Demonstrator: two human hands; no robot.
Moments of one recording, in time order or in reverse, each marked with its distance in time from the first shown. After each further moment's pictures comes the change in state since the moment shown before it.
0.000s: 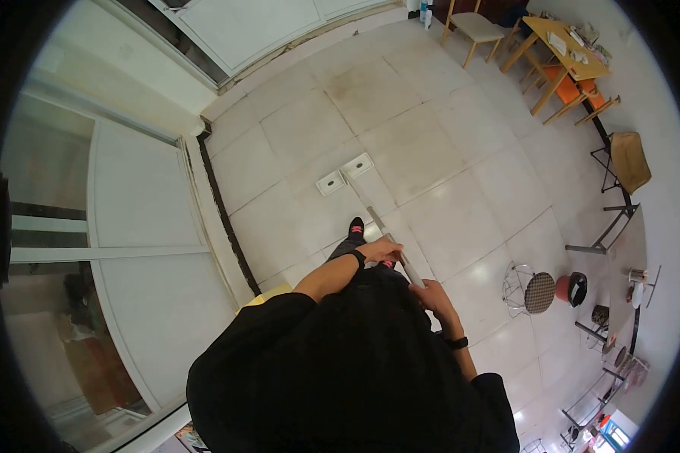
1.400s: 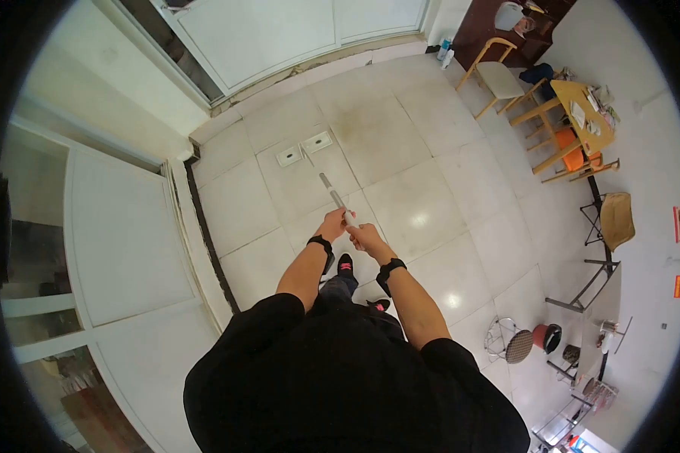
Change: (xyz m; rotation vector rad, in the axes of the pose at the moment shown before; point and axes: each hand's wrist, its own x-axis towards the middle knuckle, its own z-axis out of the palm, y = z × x) left_hand 0.033 0.387 -0.343 -0.664 0.338 0.377; right_hand 0.401 -0.432 0.129 0.247 -0.151 -0.066
